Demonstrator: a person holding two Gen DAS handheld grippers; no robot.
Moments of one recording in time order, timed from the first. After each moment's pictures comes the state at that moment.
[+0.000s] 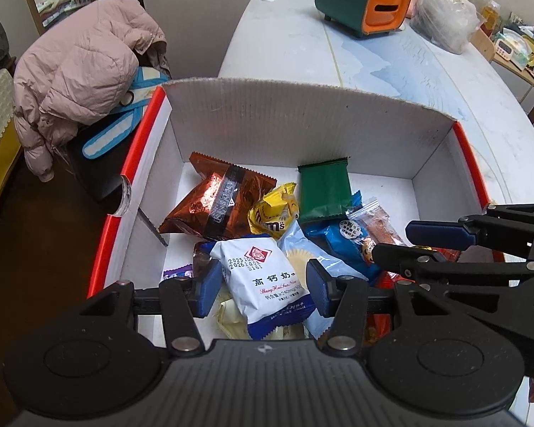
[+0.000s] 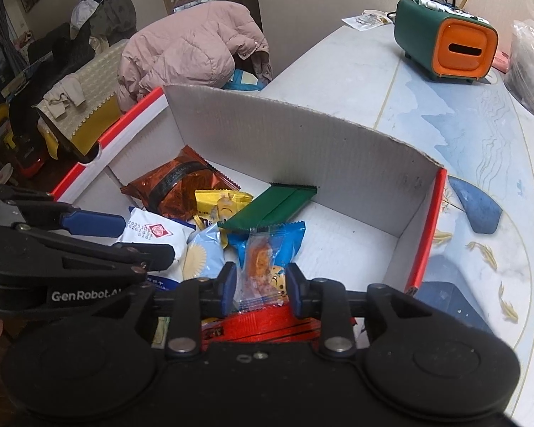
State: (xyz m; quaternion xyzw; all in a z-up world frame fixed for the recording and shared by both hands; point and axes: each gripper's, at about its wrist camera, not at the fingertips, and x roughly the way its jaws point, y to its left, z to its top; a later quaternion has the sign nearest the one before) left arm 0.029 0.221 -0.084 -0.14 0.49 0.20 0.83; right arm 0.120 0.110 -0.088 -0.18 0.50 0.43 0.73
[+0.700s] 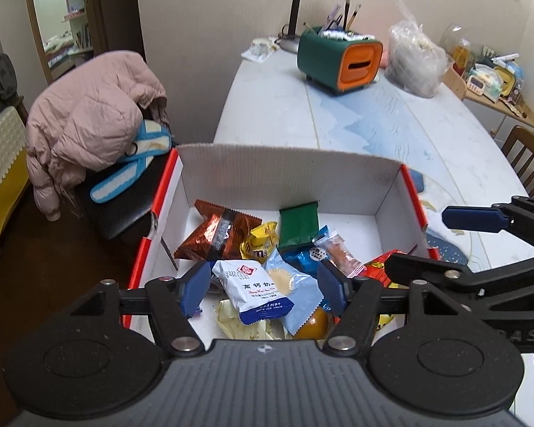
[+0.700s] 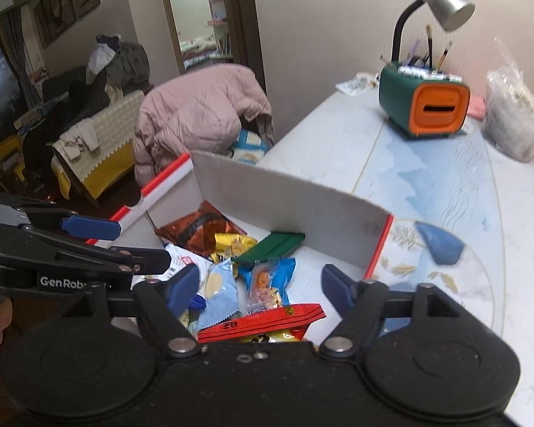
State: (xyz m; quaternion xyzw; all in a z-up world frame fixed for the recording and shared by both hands) left arm -0.014 0.189 -0.025 -0.12 0.41 0.20 0.88; right arm 0.096 0.064 -0.022 -0.14 0.41 0.45 0.78
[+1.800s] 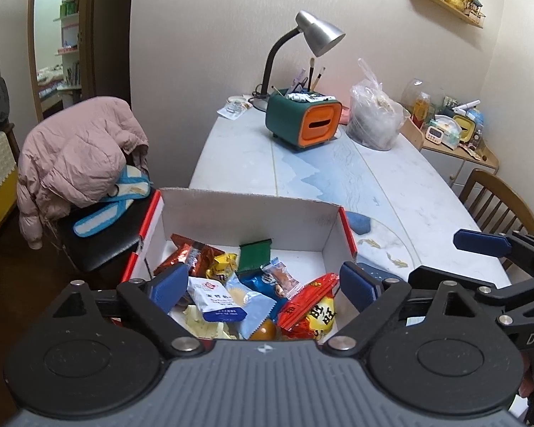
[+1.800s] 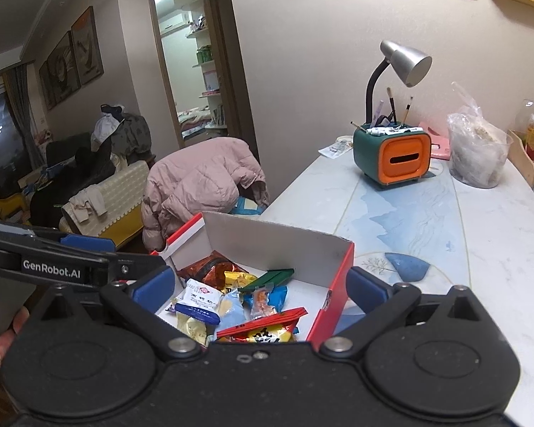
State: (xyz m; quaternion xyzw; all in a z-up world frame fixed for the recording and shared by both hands) left arm -0.068 0.146 0.015 -0.13 0.32 0.18 0.92; right arm 0.058 -0.011 0.025 -0.06 0.33 0.45 0.83
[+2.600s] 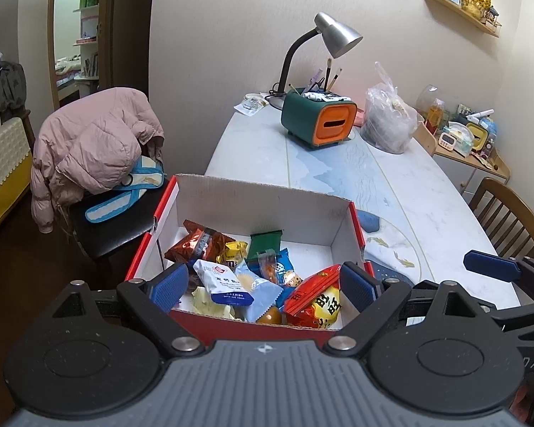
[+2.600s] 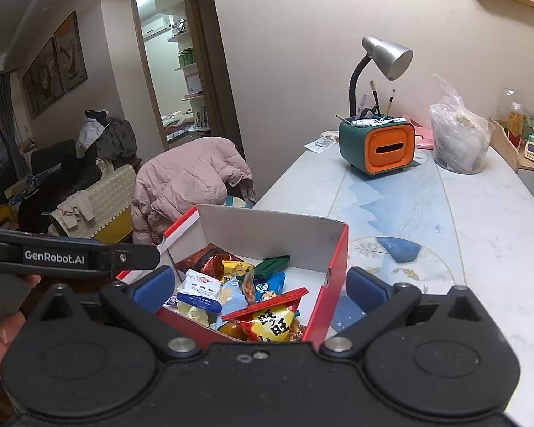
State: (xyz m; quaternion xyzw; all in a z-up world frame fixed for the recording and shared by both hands) left arm -0.082 0.141 0.012 -0.15 0.31 0.20 0.92; right arm 0.036 -0.017 0.019 -0.05 0.33 0.42 0.84
